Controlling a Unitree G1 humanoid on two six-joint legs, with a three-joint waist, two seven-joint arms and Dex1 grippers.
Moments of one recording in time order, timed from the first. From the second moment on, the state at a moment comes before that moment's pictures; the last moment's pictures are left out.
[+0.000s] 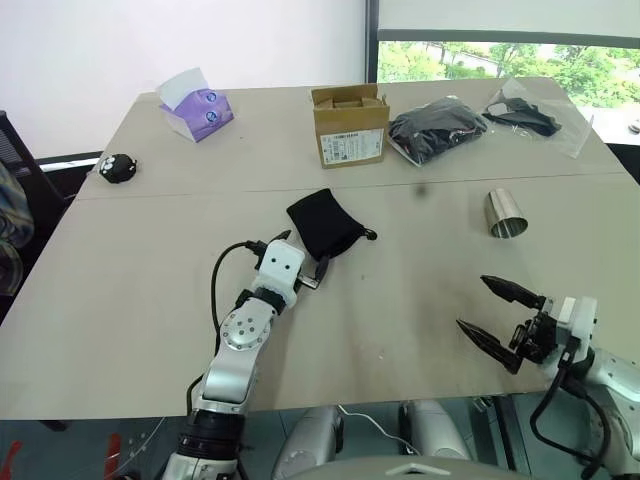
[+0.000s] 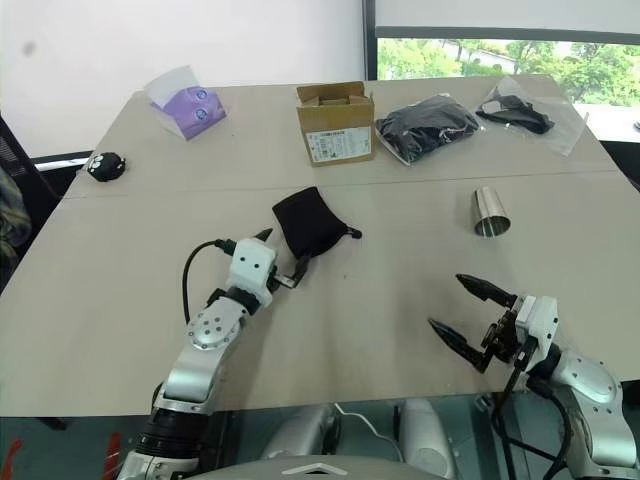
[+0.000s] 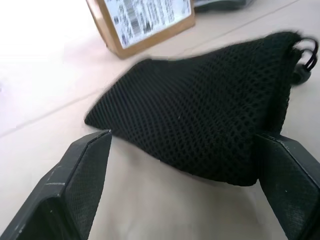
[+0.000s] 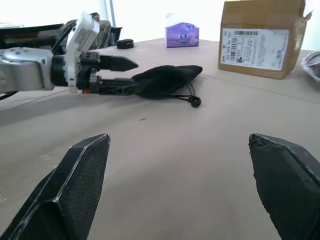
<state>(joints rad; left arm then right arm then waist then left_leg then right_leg) -0.08 0.24 -0.08 -0.09 0.06 0.09 -0.25 0.24 -0.48 -0.18 -0.18 0.56 -0.16 1.04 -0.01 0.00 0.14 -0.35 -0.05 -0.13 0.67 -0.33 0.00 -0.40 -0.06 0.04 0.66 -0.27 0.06</state>
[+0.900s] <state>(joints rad) -0.11 0.23 -0.09 -0.06 0.03 0.07 -0.30 0.23 -0.46 -0.19 -0.18 0.55 -0.15 0.97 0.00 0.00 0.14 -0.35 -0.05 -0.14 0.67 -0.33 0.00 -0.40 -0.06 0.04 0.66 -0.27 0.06</state>
